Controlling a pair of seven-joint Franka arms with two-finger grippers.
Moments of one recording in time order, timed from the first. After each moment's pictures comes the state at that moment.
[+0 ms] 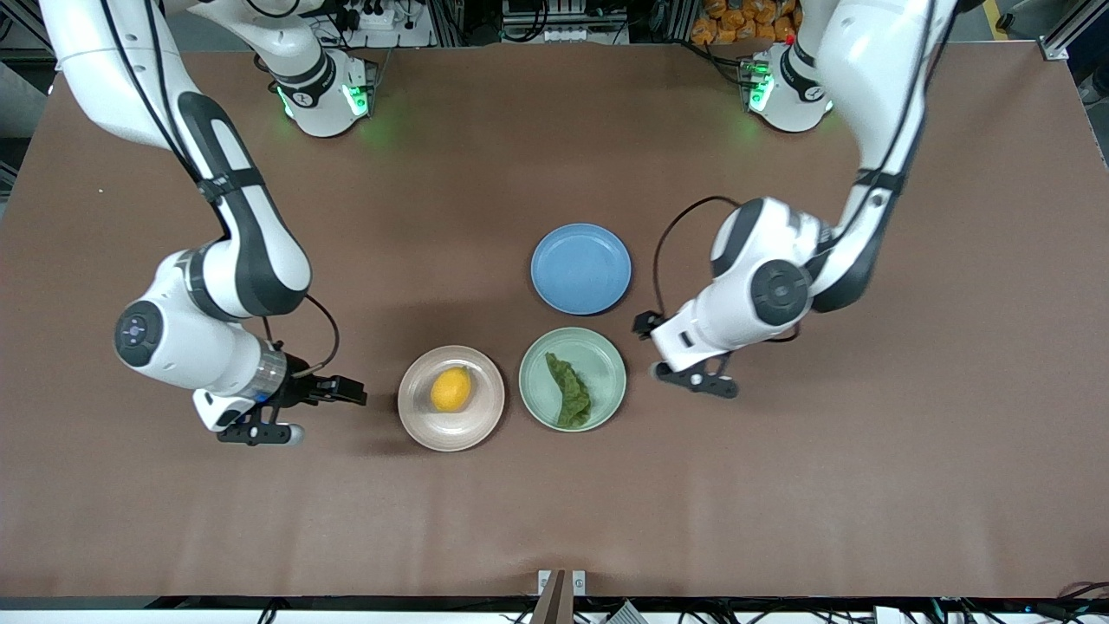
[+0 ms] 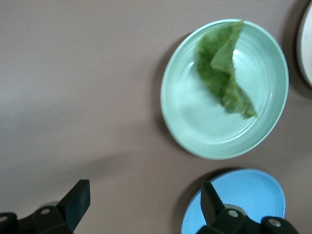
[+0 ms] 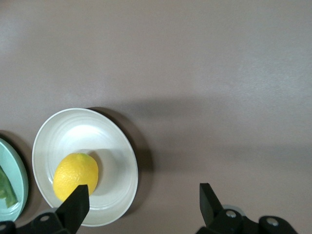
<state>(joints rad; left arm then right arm) -0.37 0.60 -0.14 -1.54 -0.17 2.11 -0.14 0.05 0.58 0.15 -1.59 0.21 2.24 0.10</state>
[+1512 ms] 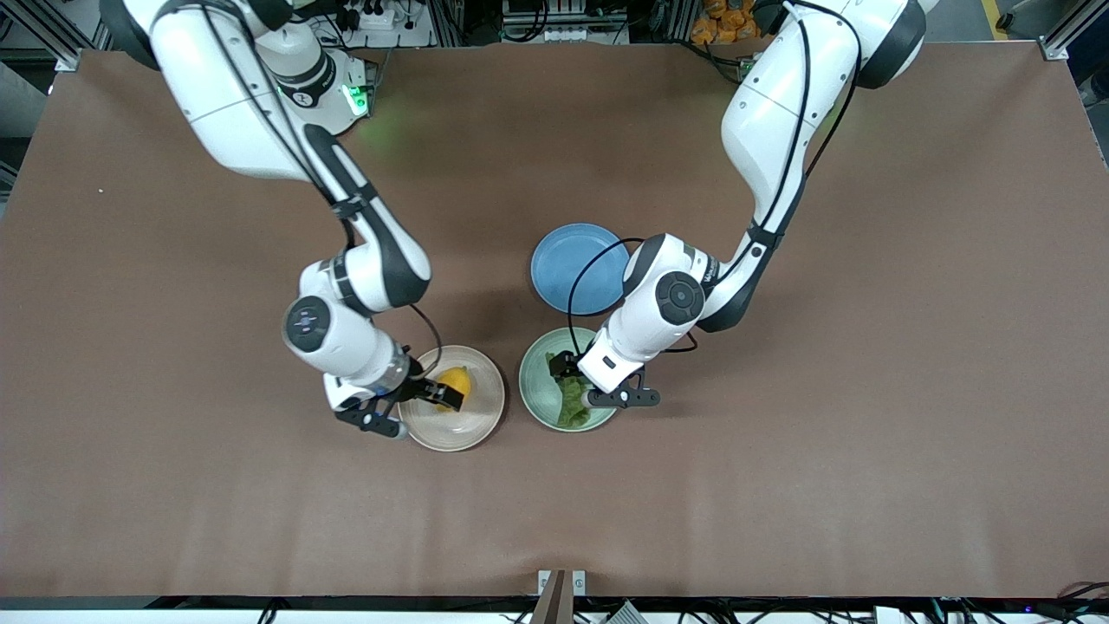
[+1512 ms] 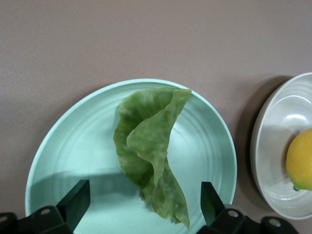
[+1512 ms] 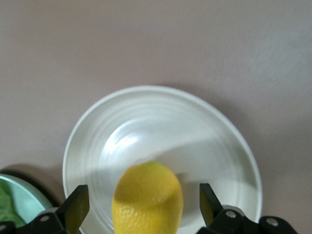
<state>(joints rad) -0.52 0.88 -0.14 -1.41 -0.26 2.56 -0.46 0.31 0.73 0.10 -1.59 0.18 2.50 0.57</state>
